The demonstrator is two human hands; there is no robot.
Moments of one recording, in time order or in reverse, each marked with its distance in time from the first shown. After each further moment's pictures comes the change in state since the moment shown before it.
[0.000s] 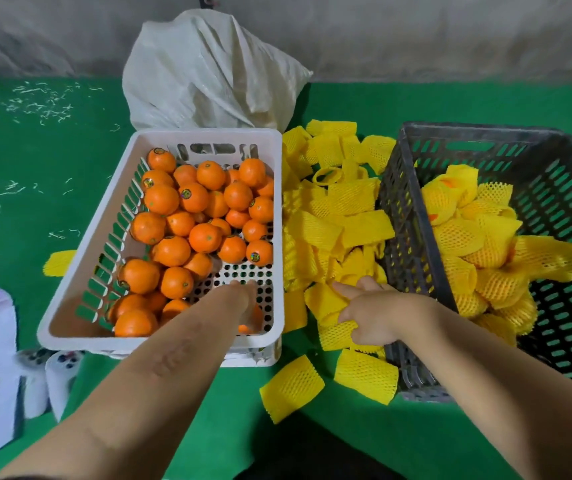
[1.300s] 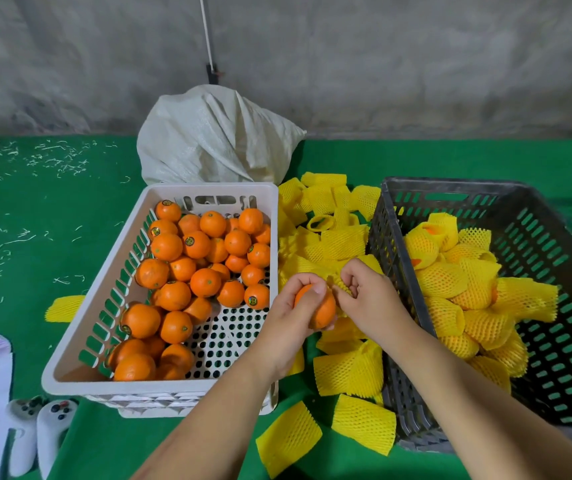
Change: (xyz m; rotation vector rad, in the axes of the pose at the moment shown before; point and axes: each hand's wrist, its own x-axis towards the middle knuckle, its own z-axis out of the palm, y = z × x) left_hand -0.108 0.051 0.014 -1.298 -0.079 0.850; right_hand 0.001 0.012 -0.021 0.793 1.176 -0.123
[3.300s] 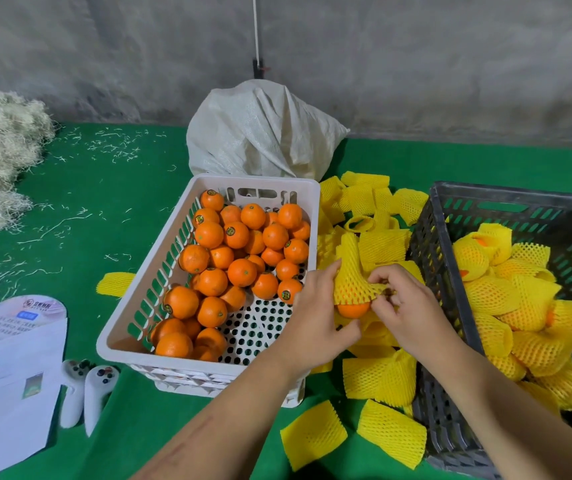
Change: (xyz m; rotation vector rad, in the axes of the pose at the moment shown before) left_hand 0.001 -0.011 -0.029 0.931 0.055 0.307; right_hand -0.006 -0.003 -0.001 0.039 -0.078 -0.208
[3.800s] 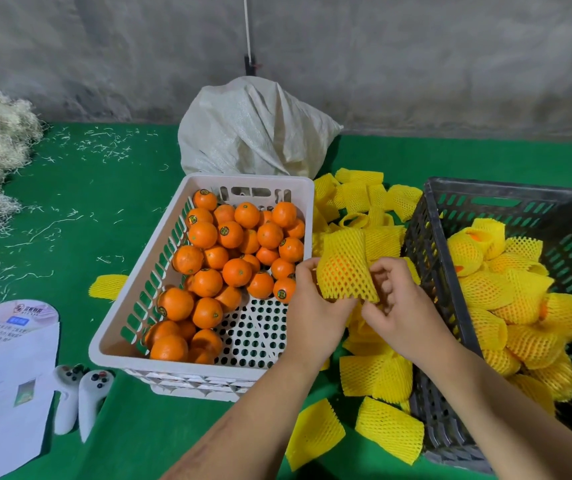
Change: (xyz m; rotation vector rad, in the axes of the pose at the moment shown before) left_hand 0.009 0.012 0.019 -0.416 0.368 -0.194; right_hand -0.003 -0.003 0.000 0.069 -0.018 0.040
